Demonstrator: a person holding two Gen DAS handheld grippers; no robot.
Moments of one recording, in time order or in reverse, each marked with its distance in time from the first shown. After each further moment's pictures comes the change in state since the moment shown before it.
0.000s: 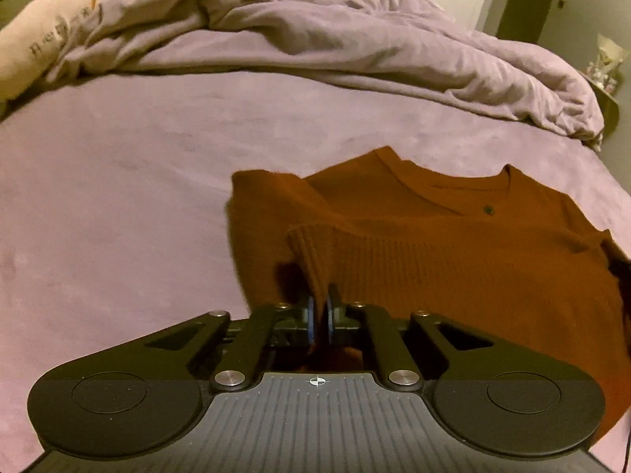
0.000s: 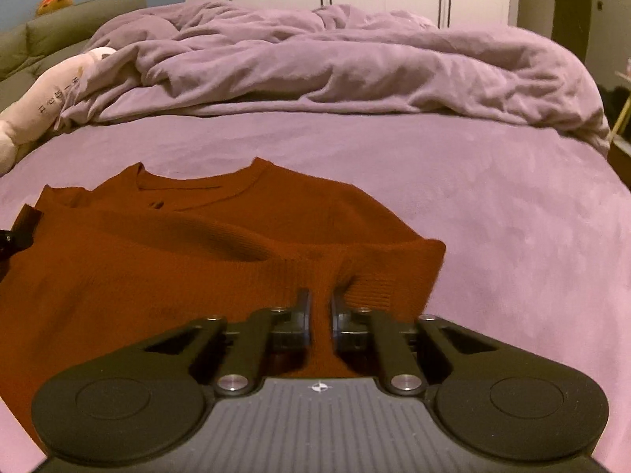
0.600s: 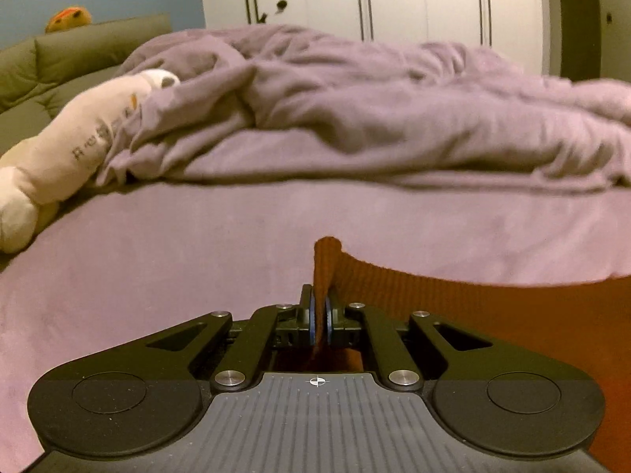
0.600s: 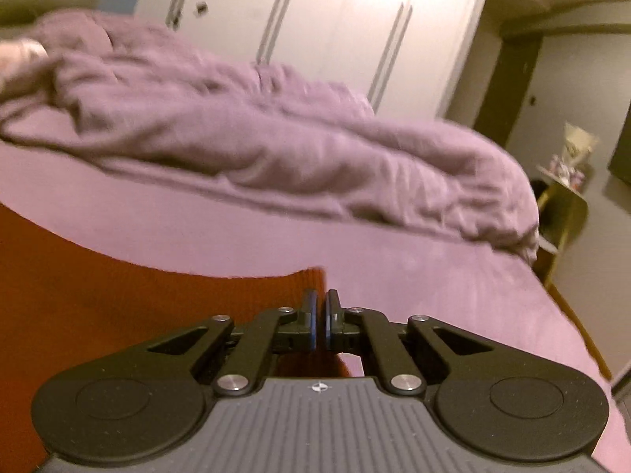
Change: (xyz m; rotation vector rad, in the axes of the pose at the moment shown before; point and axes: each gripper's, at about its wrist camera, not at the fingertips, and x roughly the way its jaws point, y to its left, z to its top) left arm 0.079 -0.036 0.080 0.041 -0.222 0.321; right arm 0.082 0.027 0.075 -0.104 -0.163 -0.389
